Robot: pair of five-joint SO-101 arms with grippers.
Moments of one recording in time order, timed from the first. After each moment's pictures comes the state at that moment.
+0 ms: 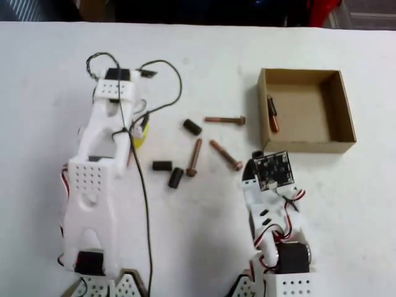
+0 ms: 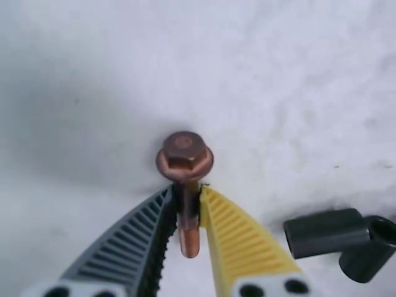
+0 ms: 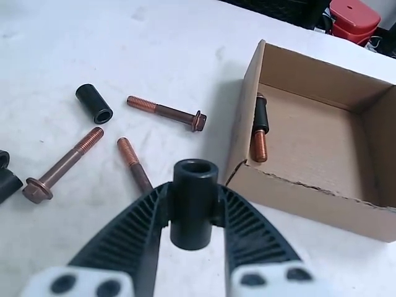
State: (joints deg) left arm -2.5 53.7 -42.8 98.6 -7.0; right arm -6.5 -102.5 87.2 51.4 16.3
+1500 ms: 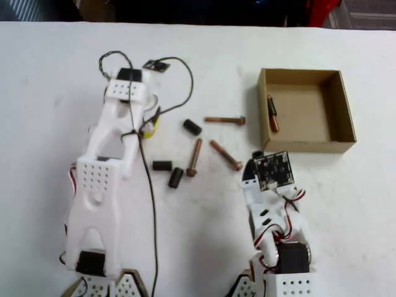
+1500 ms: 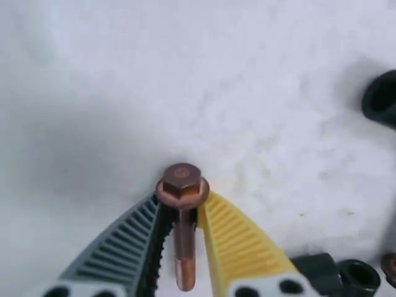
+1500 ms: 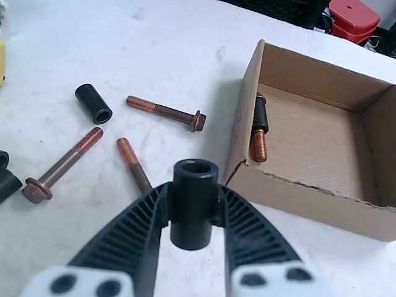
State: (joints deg) left arm 0.7 56.4 -47.0 93.1 -7.0; right arm -6.5 -102.5 87.2 51.4 16.3
